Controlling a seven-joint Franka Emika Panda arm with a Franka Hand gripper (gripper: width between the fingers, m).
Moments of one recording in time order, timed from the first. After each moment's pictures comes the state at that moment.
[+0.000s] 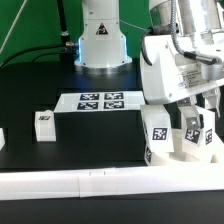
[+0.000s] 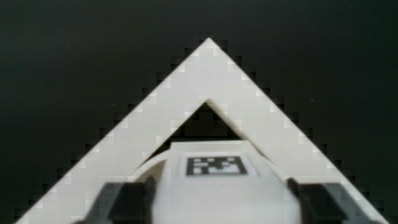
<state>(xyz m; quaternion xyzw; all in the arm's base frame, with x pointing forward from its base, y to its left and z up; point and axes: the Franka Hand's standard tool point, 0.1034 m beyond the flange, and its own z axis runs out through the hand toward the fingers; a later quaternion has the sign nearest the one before) 0.637 0.114 0.076 -0.39 0.90 0.00 0.19</state>
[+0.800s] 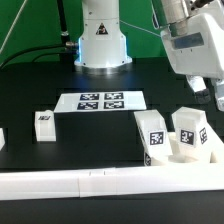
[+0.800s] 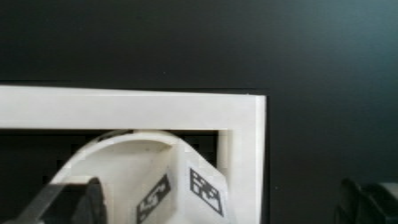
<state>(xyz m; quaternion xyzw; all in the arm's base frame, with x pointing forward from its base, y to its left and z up) 0.633 0.125 0.103 -0.74 0.65 -0.01 0.17</state>
